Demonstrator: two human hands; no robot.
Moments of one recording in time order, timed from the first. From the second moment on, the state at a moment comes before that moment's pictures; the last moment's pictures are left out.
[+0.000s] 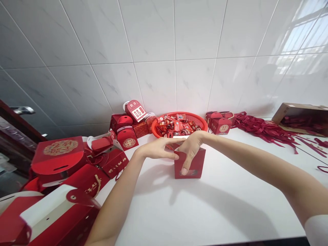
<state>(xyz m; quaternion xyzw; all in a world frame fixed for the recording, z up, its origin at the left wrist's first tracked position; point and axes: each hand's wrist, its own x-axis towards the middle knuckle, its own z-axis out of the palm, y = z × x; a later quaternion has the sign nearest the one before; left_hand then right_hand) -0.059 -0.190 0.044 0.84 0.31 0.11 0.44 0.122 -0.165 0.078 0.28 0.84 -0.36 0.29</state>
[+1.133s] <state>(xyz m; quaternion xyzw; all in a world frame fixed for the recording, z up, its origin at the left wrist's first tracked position) -0.044 -0.188 0.033 0.86 0.38 0.22 0.28 0.213 -0.171 0.051 0.35 0.89 -0.28 -0.13</state>
